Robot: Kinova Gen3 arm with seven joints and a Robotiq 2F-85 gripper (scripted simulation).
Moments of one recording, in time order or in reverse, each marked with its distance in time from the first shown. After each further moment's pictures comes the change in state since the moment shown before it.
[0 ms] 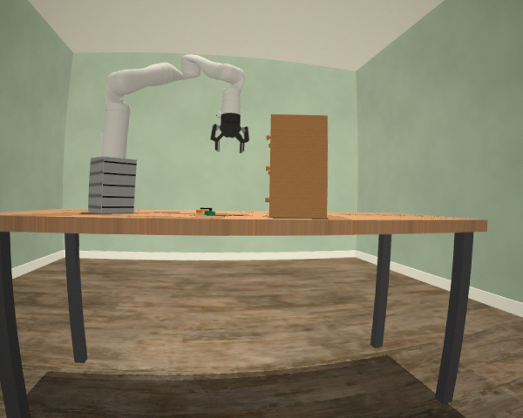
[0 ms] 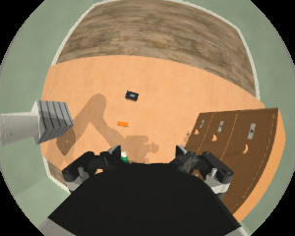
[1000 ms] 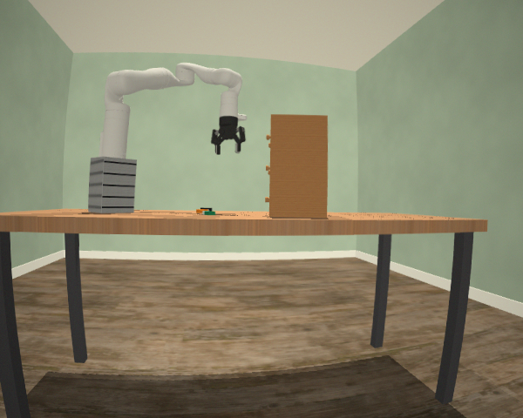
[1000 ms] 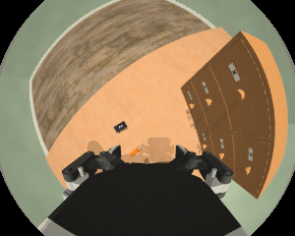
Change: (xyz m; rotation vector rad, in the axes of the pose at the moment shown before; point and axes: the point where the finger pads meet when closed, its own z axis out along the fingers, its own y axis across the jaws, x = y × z) arm 0.043 0.002 0.001 0.001 -0.001 0.809
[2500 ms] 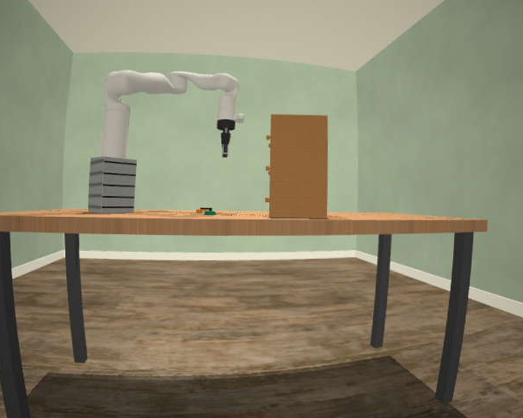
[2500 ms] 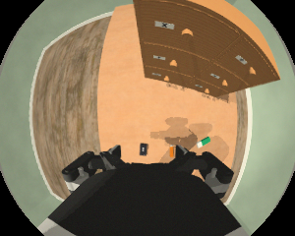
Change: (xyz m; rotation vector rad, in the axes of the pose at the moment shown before) arm 0.038 -0.036 0.001 -0.002 -0.003 0.971
